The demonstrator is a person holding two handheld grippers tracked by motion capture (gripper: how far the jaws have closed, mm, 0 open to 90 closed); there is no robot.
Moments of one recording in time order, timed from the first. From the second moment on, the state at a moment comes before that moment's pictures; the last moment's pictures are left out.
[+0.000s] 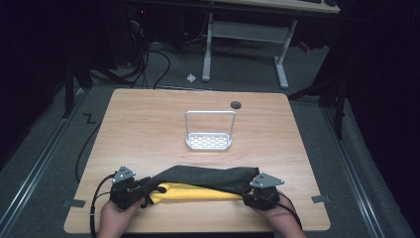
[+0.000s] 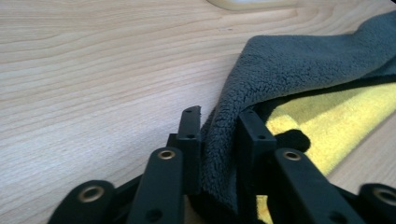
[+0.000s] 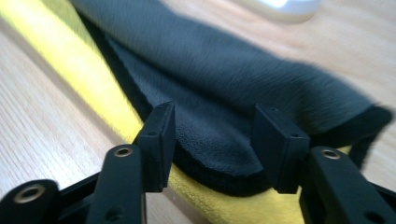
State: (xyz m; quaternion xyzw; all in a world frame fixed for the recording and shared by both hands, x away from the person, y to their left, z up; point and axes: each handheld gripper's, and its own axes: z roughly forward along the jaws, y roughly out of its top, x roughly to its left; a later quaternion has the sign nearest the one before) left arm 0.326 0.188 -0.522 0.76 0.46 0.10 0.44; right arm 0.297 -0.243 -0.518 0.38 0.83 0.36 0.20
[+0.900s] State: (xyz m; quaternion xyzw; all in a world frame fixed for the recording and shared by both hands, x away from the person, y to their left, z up) left arm 0.303 0.207 -0.516 0.75 0.47 0.10 0.45; right arm 0.295 -0.248 -0.511 0.36 0.83 0.36 0.24
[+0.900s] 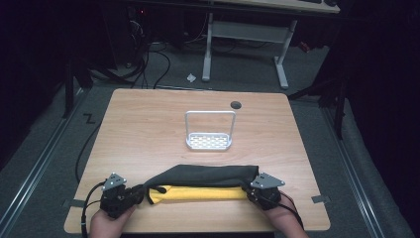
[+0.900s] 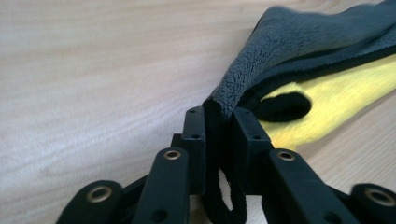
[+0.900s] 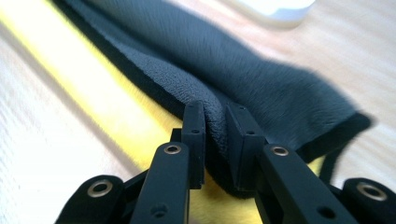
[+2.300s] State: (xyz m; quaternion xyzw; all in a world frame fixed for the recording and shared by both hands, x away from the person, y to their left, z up) left arm 0.328 0.161 -0.530 0.81 0.43 0.11 0.39; right arm 0.328 -0.272 -0.529 0.43 0.81 0.32 0.23
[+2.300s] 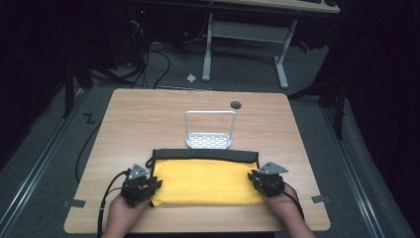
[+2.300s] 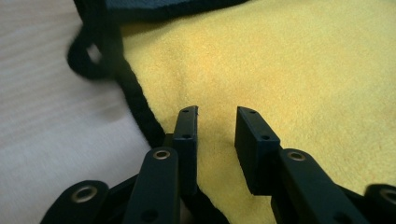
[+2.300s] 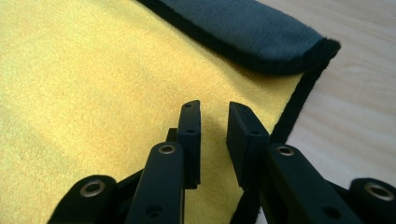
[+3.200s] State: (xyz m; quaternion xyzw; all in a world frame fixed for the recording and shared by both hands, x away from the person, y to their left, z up) left arm 0.407 0.163 -0.522 0.77 0.47 0.14 0.41; right arm 0.377 -0.275 -0.520 0.46 0.78 0.33 0.27
